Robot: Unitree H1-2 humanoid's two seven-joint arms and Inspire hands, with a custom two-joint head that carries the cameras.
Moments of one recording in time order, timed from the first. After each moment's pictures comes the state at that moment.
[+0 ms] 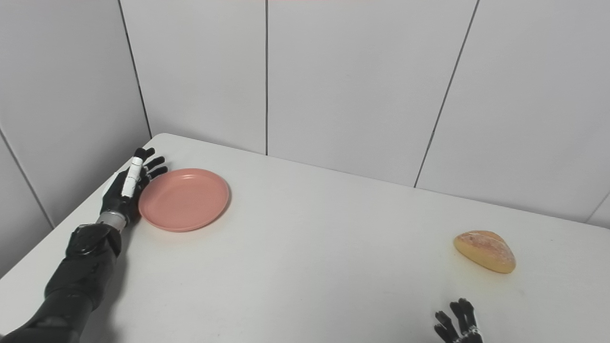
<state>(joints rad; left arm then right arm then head) -0.60 0.48 0.30 0.88 -0.29 -0.23 -0.20 0.11 -0.02 0.03 -0.05 0.15 -0.23 0.10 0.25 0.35</state>
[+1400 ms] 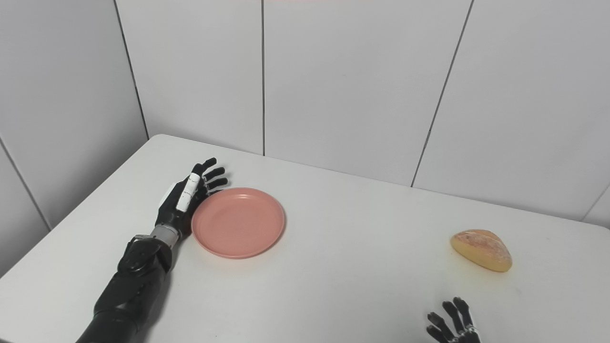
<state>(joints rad) -0.57 0.30 0.21 0.74 -0.28 -0.22 -0.19 0.11 -0.01 0.02 -0.05 0.14 -0.23 0.10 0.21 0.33</state>
